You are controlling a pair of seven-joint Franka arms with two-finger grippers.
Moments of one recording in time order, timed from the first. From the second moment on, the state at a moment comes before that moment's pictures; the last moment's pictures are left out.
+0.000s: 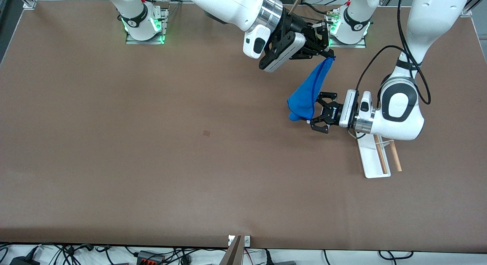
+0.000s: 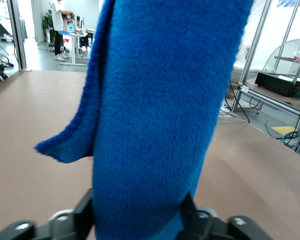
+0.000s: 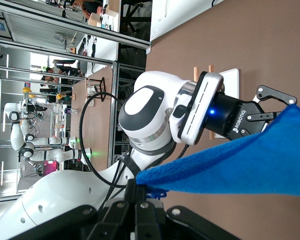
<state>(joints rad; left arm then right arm) 0.05 0.46 -0.16 -1.87 -1.14 1.69 2.22 0.60 0.61 0.47 -1.09 0.41 2.54 0.62</state>
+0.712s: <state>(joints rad) 0.05 0.43 -0.16 -1.87 -1.16 1.77 2.17 0.60 0.61 0.47 -1.09 0.40 2.54 0.62</state>
